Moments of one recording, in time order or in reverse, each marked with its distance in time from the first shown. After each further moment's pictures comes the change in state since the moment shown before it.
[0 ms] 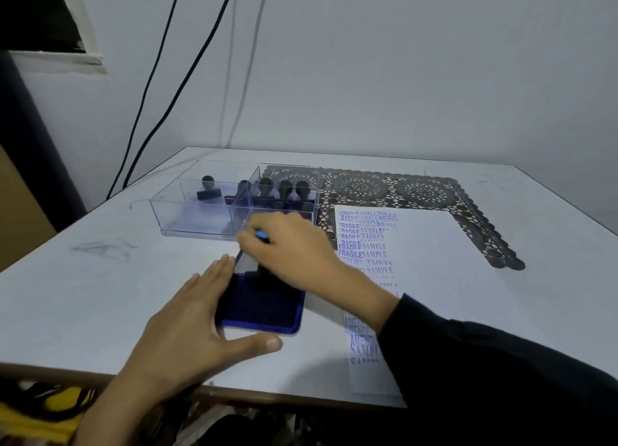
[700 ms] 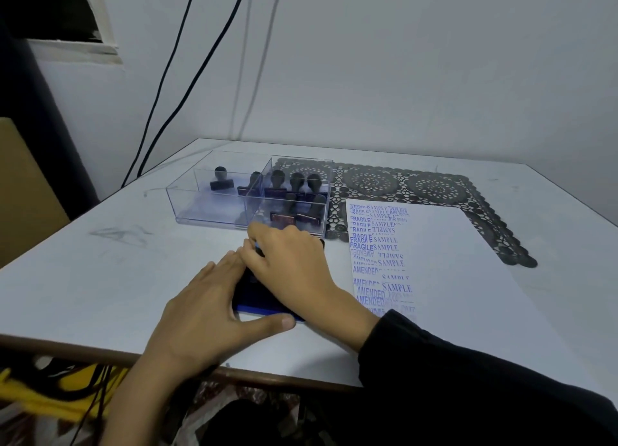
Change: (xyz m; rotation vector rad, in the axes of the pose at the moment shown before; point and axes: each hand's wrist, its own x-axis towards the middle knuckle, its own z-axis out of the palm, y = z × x) left_hand -0.001 0.002 0.000 -0.019 0.064 0.089; right_hand -0.015 -0.011 0.040 -0.212 0.246 -0.114
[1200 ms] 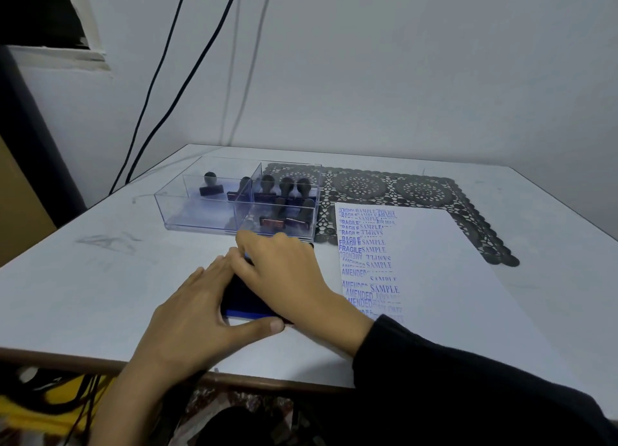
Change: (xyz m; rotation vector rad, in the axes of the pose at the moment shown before) left_hand 0.000 0.004 -0.001 -0.022 -0.020 -0.029; right_hand -0.003 0.001 -0.004 -0.002 -0.008 -0.040
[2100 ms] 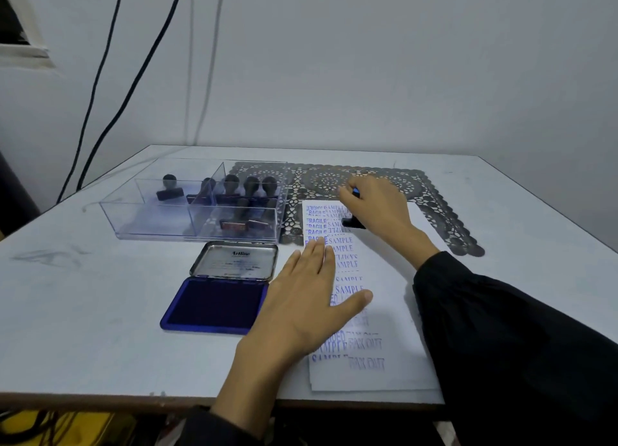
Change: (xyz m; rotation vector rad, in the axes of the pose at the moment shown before) left_hand 0.058 0.101 0.087 0.208 -0.253 0.246; right_hand 0.011 0.187 -0.062 -0.161 0.055 0.430
